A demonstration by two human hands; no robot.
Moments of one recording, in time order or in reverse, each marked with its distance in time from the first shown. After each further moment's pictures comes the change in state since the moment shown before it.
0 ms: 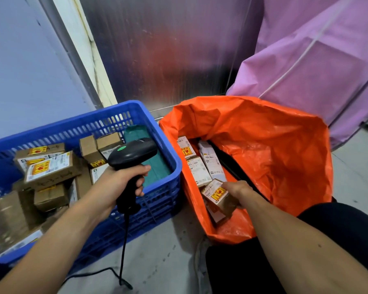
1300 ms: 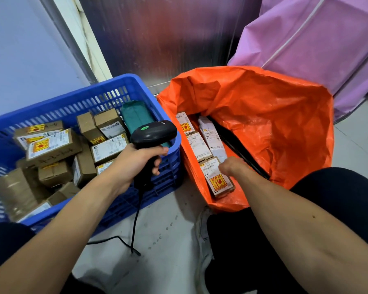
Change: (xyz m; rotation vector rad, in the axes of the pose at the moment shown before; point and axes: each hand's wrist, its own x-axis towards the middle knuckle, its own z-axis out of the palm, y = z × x) left_hand 0.005 -0.017 0.029 0.084 -0.069 -0.045; right_hand -0.016 -0.002 0.014 -0.550 0.026 -0.179
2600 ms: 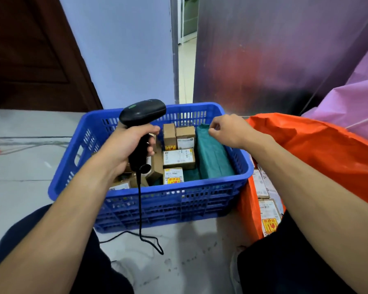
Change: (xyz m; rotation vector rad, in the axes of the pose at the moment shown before) left_hand -0.099 0.039 -0.168 -0.285 0.462 0.205; right_hand -0.163 -0.238 -0.071 -0.350 0.365 -1.062
